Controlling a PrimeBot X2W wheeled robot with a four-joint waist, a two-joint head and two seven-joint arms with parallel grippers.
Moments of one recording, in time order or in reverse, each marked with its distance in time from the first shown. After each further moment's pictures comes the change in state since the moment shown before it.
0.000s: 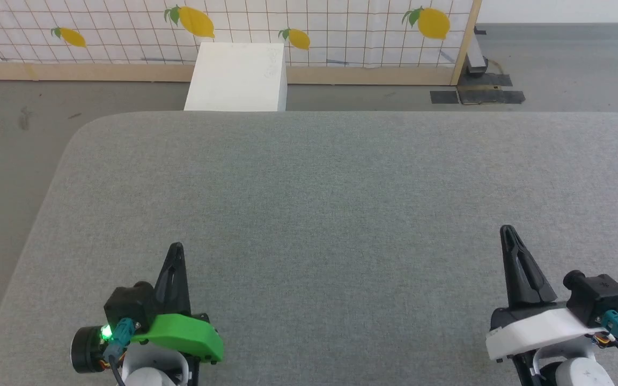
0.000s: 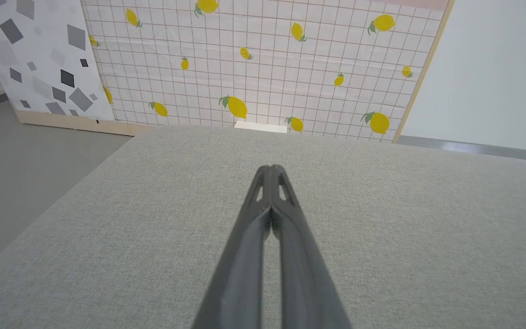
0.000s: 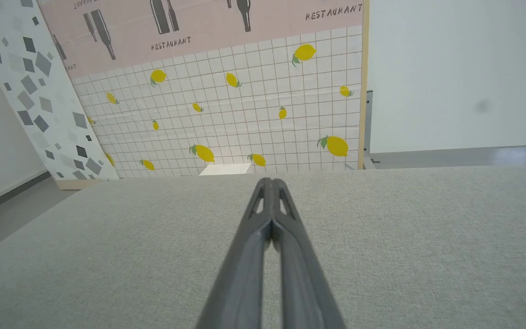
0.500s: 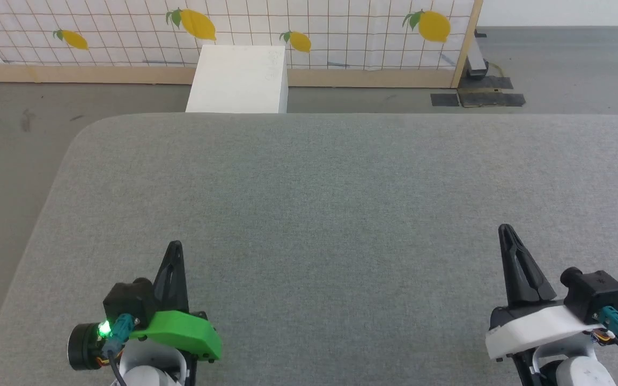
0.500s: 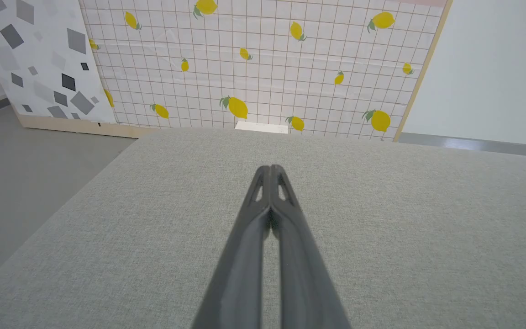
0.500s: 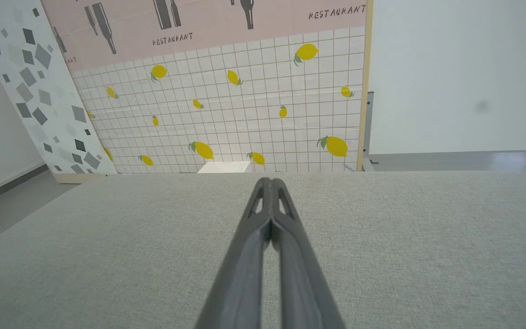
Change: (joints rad) left arm 0.001 0.000 0.011 -0.021 0.022 -0.008 0.034; right arm 0.000 0.000 0.000 -0.016 -0.022 0.000 0.029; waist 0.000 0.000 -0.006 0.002
